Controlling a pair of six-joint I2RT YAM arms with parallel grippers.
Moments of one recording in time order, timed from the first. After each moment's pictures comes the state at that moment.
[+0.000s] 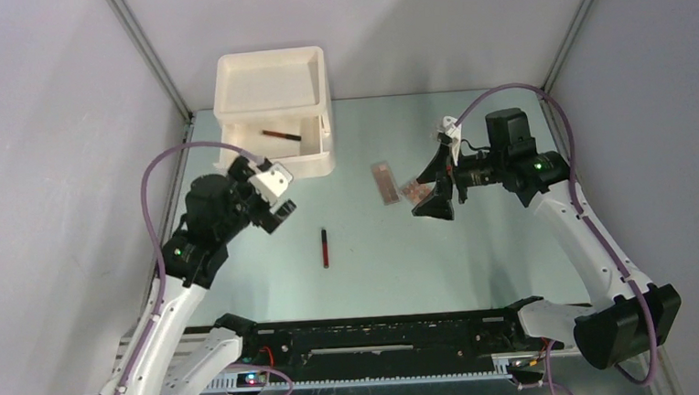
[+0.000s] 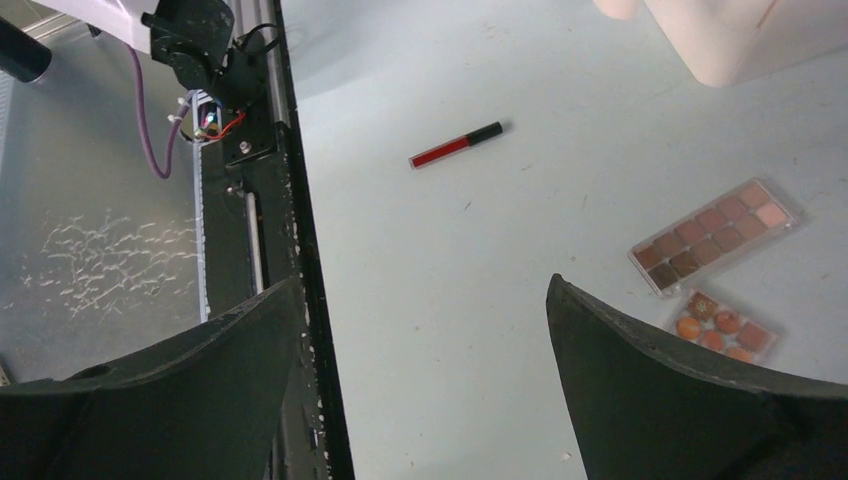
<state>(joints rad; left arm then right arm) -0.34 0.82 0.99 -0.51 0.07 0.64 0.29 1.19 1.22 -0.72 -1.01 -0.39</state>
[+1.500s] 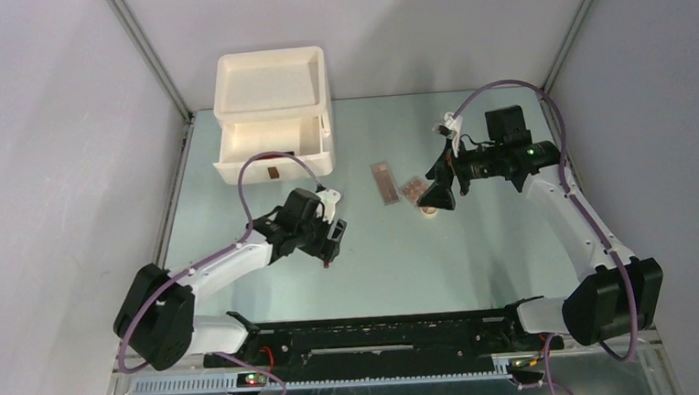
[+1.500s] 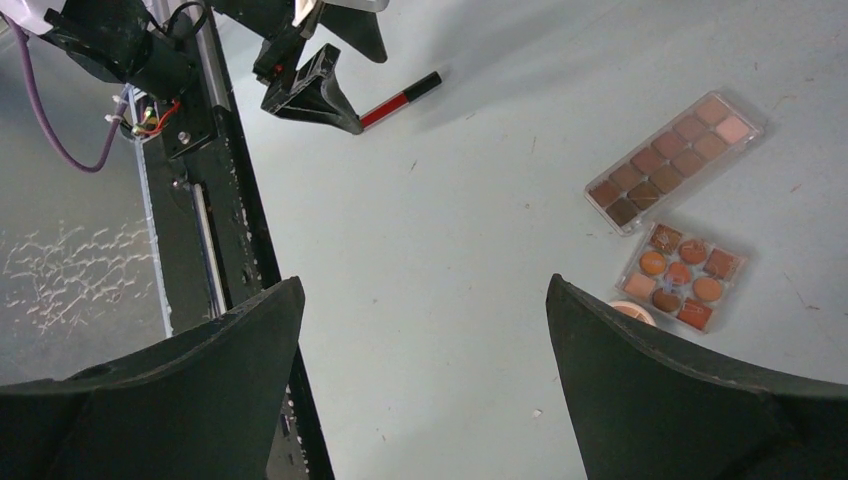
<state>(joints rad) -0.64 1.29 0.72 -0.35 0.07 -0.07 0.20 1.31 1.22 -0.74 -0.96 -0.43</state>
